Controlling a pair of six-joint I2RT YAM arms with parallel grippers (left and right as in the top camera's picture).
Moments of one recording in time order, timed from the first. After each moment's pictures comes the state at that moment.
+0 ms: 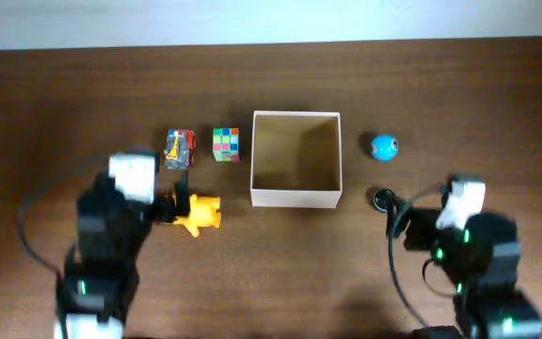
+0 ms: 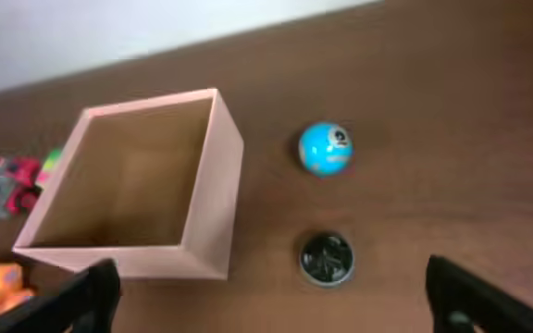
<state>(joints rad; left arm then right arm) -0.08 0.85 0.73 -0.35 0.05 0.05 0.06 0.62 0.70 -0.64 -0.08 0.23</state>
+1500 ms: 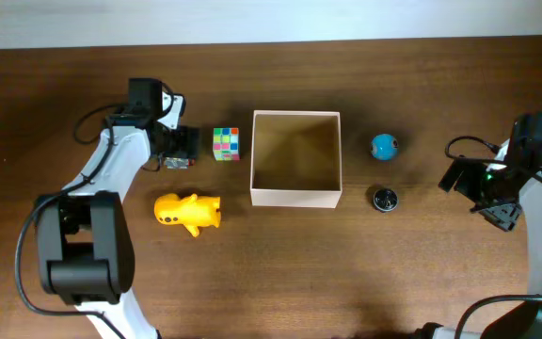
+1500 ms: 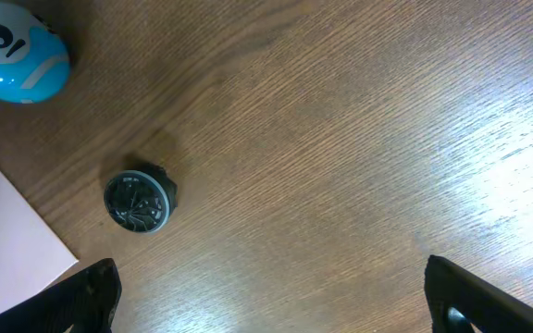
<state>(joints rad) -0.03 1.97 1.38 -0.57 0.08 0.09 -0.39 1.49 1.22 -1.13 -0.11 0.28</state>
